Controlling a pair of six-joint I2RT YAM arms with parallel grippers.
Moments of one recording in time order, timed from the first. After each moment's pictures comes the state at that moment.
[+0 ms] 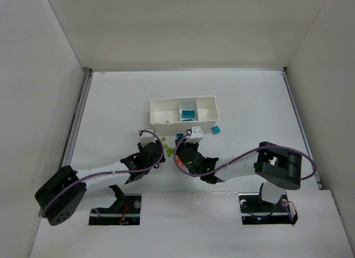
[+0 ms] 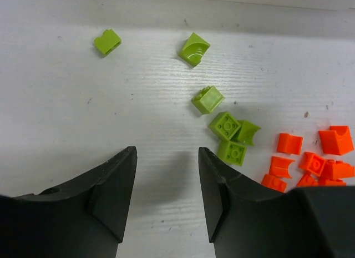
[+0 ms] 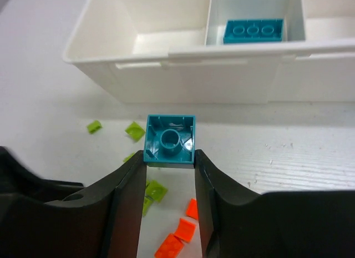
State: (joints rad) left arm -0.85 1.10 0.29 0.06 -0.49 -0.75; right arm 1.23 1.71 0.72 0.62 0.94 0.55
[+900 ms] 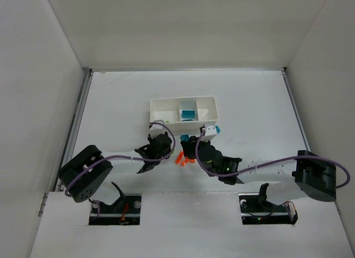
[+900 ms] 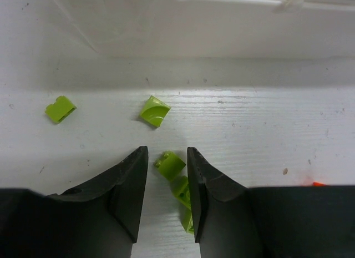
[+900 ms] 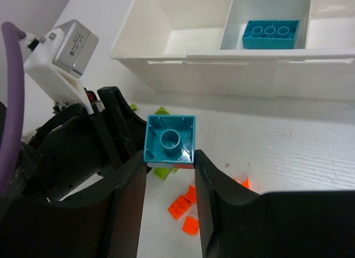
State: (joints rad) left arm -0.84 1.42 0.44 0.27 -0.53 -0.69; right arm 1.20 1.35 0.59 0.46 0.73 0.59
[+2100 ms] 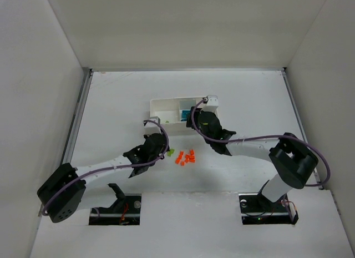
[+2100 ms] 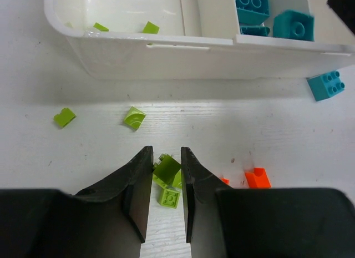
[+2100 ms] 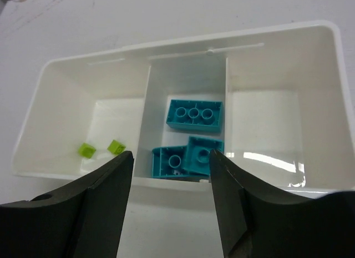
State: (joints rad) left arm -0.86 1.17 0.44 0.14 -0.53 -0.69; right arm 0.83 1.58 0.83 0.44 0.55 0.49
